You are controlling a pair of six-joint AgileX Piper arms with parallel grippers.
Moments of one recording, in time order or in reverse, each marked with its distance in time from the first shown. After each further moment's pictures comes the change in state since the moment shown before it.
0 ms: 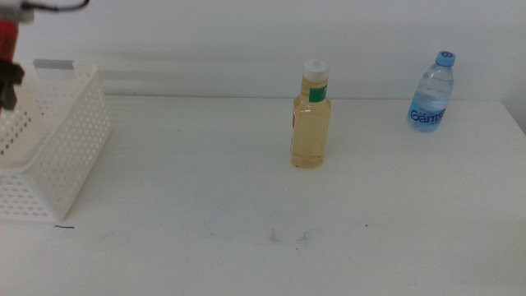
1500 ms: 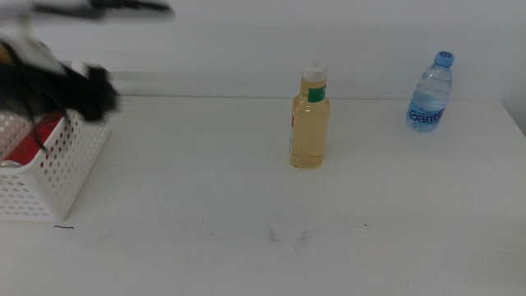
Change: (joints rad) left arm -0.408 -0.560 0.586 0.002 -0.425 -0.303; right arm 0.000 0.000 0.000 0.000 0.000 0.000
